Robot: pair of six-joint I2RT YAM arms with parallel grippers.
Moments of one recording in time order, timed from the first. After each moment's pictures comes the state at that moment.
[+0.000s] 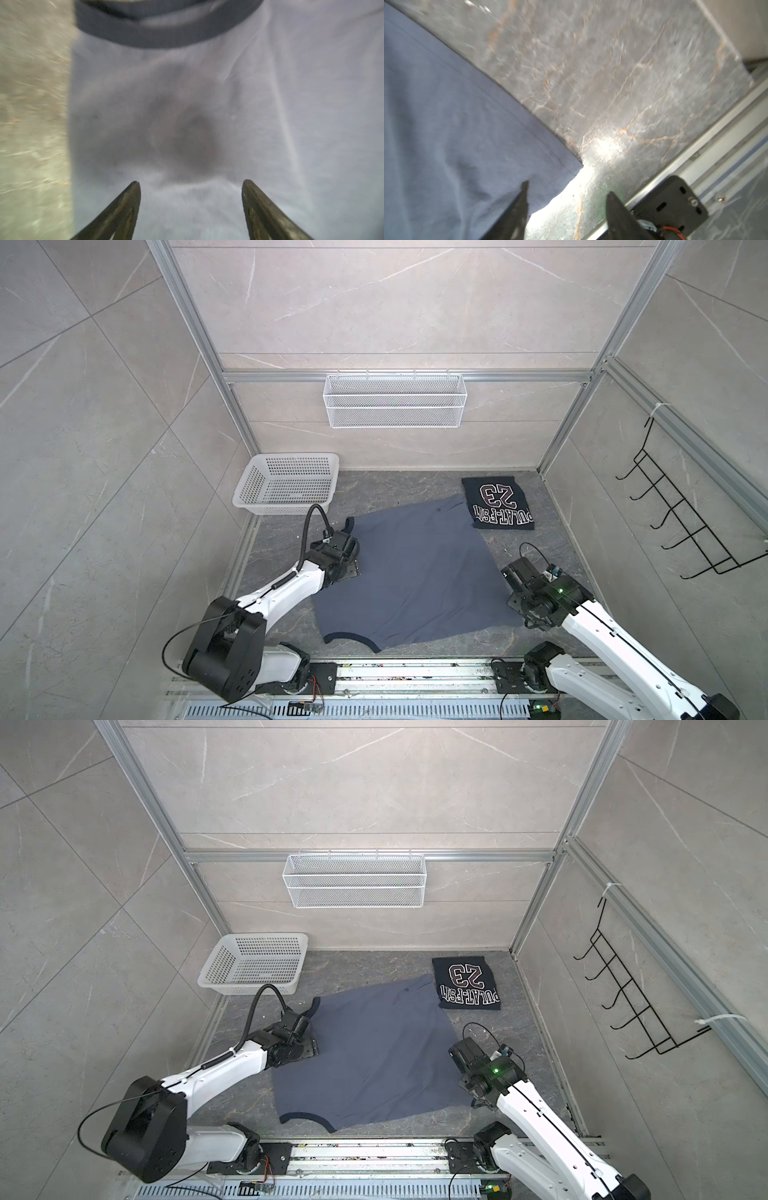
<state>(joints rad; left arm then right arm) -0.48 1.27 0.74 -0.56 -0.22 -0.67 0.46 0.86 0.72 -1.25 0.40 1.12</state>
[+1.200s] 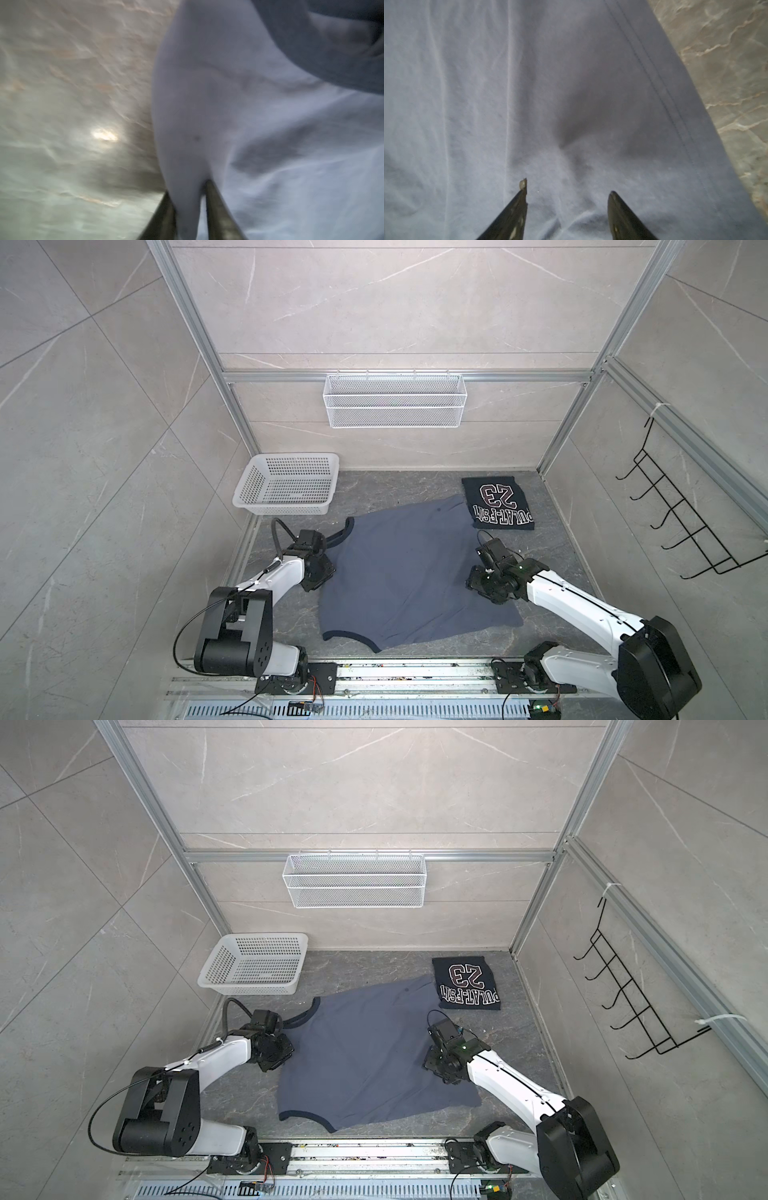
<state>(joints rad) -0.19 1.45 0.73 -0.53 0.03 -0.74 0.47 1.22 0.68 -0.68 0.01 0.87</state>
